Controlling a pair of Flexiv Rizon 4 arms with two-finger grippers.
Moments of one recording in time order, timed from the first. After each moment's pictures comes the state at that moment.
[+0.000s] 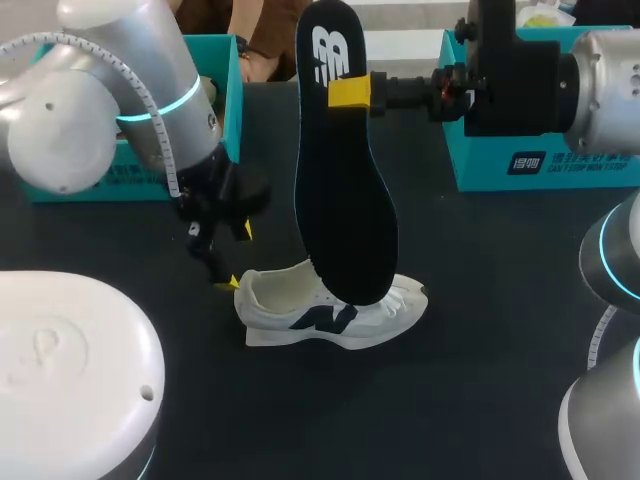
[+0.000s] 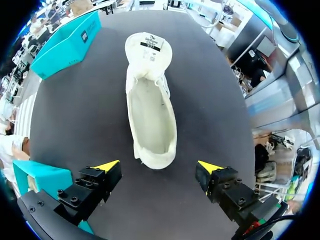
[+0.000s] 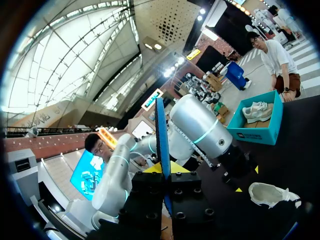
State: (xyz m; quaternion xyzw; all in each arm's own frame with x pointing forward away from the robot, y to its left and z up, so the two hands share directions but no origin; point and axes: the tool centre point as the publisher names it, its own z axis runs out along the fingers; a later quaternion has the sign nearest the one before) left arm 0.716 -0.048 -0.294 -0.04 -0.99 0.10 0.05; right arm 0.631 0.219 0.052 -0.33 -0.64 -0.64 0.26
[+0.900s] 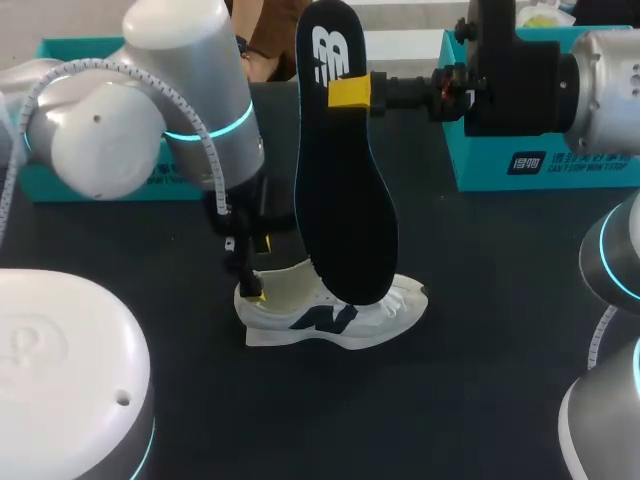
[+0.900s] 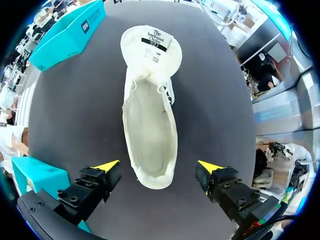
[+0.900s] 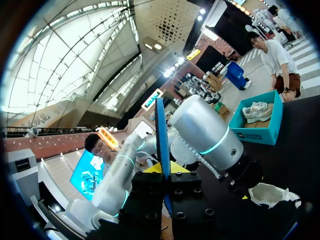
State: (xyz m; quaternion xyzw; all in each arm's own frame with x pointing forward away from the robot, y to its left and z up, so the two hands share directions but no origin) left arm 0.709 -0.080 -0.306 0.00 -1.00 0.07 0.04; right arm 0.631 0.219 0.052 -0.33 -0.64 -0.64 0.26
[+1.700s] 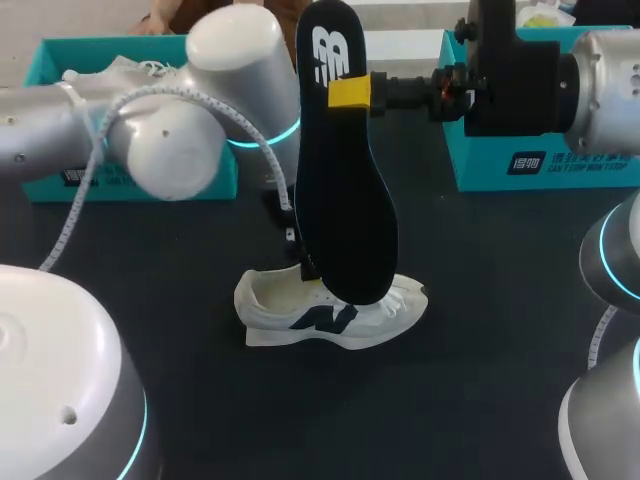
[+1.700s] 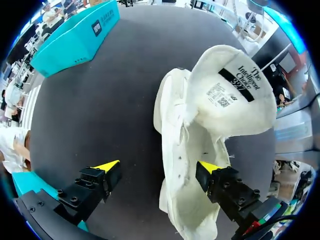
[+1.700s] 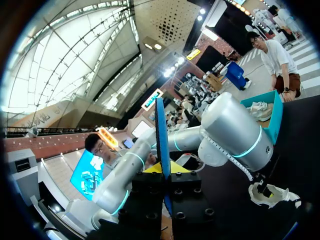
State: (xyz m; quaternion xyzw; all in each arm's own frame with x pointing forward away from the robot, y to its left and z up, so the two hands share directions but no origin) left arm 0.765 -0.156 -0.355 0.02 -0.99 0.10 0.01; right arm 0.631 0.219 0.052 -0.33 -0.64 -0.64 0.26
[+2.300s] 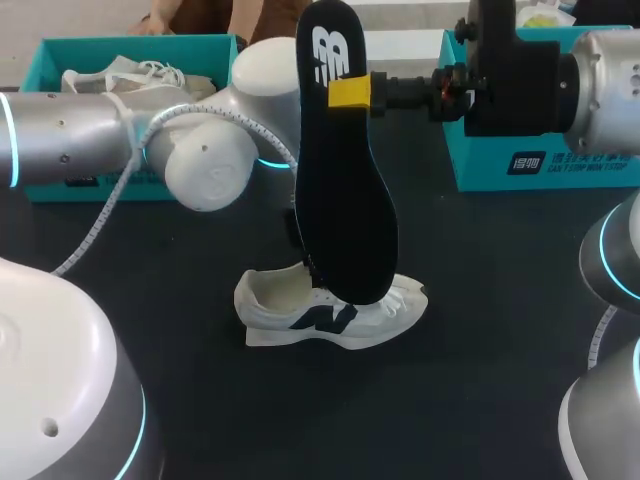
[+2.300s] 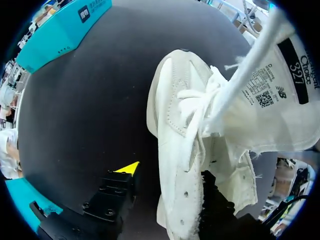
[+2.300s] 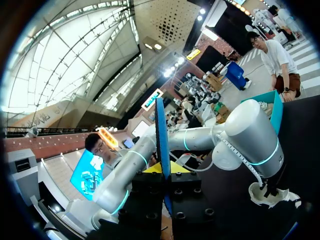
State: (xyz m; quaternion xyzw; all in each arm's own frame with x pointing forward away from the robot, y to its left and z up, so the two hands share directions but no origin) left arm 0.758 -0.167 -0.396 0.01 -1.00 0.07 0.04; right arm 0.631 0.219 0.052 -0.33 -0.64 -0.64 0.26
